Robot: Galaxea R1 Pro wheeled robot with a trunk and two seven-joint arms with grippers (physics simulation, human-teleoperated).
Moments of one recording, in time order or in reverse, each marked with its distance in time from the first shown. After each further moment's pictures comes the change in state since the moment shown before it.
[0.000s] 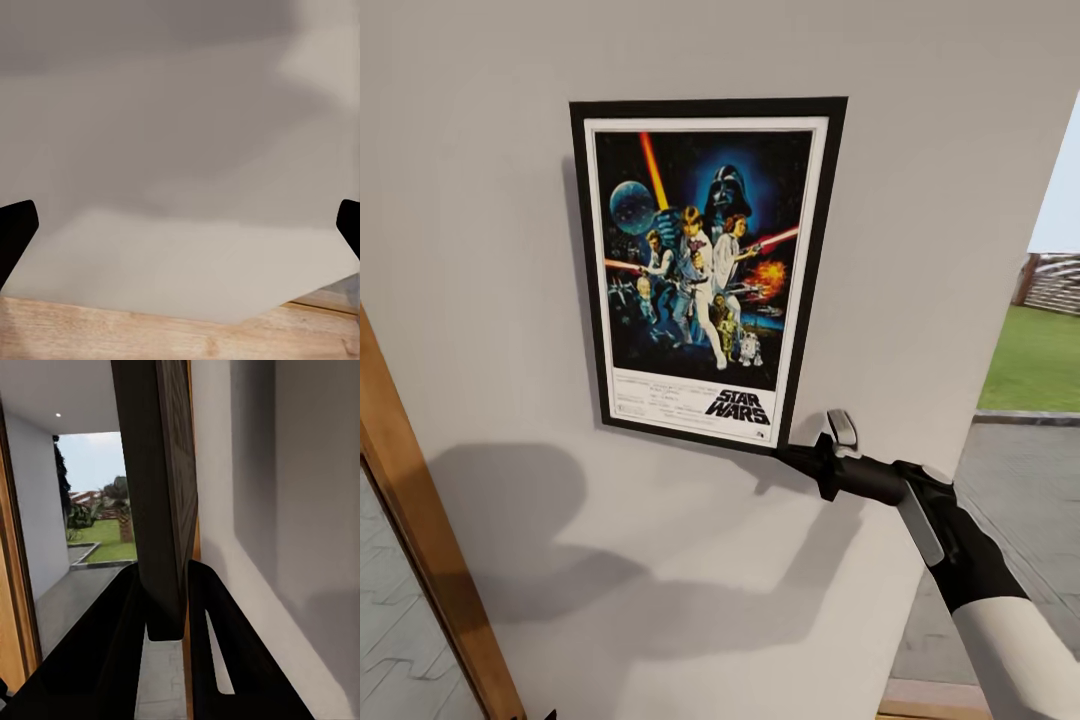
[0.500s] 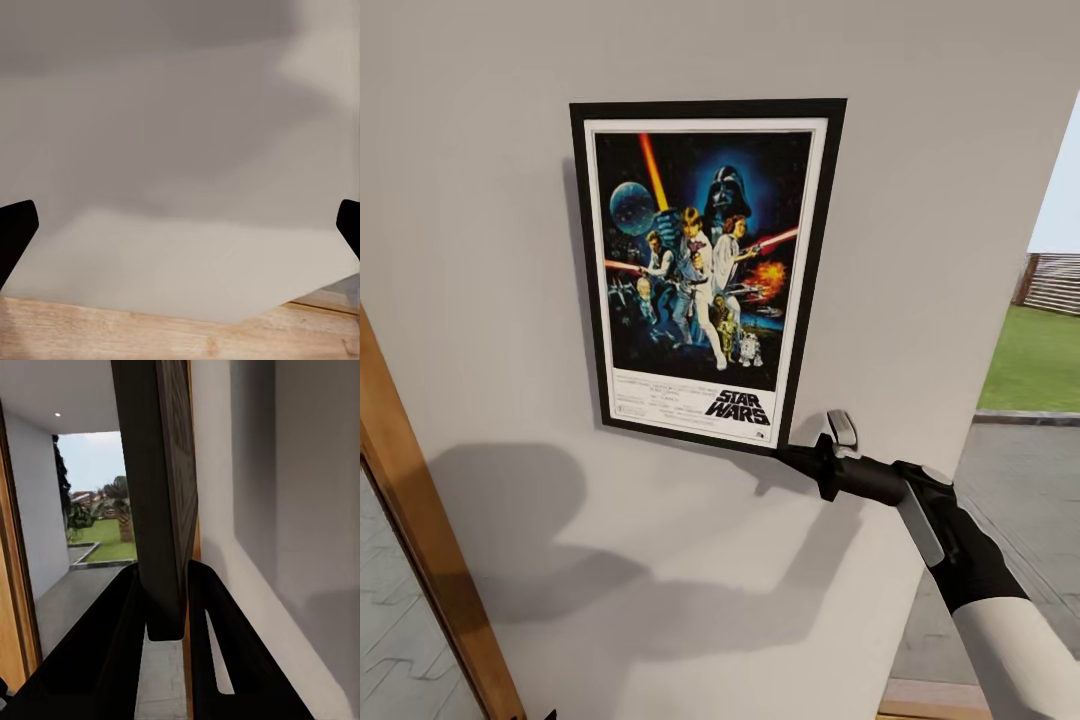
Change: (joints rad) left arm 0.000 0.000 0.000 0.000 0.000 0.000 0.000; right arm 0.001 0.000 0.000 0.000 0.001 0.000 0.000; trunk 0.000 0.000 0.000
